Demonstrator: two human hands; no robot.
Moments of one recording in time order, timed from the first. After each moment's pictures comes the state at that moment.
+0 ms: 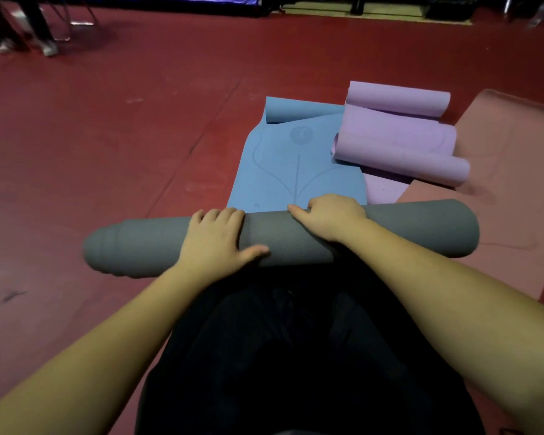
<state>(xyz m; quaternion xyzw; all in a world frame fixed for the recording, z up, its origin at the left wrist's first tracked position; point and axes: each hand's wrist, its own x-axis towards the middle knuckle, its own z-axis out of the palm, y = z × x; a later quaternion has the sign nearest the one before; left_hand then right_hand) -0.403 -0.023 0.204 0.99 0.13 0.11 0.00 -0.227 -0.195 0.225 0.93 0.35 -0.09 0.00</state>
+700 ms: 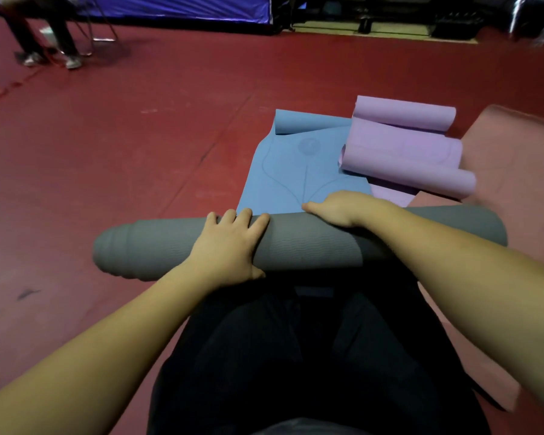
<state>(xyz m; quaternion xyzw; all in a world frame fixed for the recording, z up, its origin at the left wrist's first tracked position) -0.424 -0.040 0.239 0.99 0.07 0.02 -0.10 -0.222 -0.195 0.267 0.91 0.33 -0.23 0.00</state>
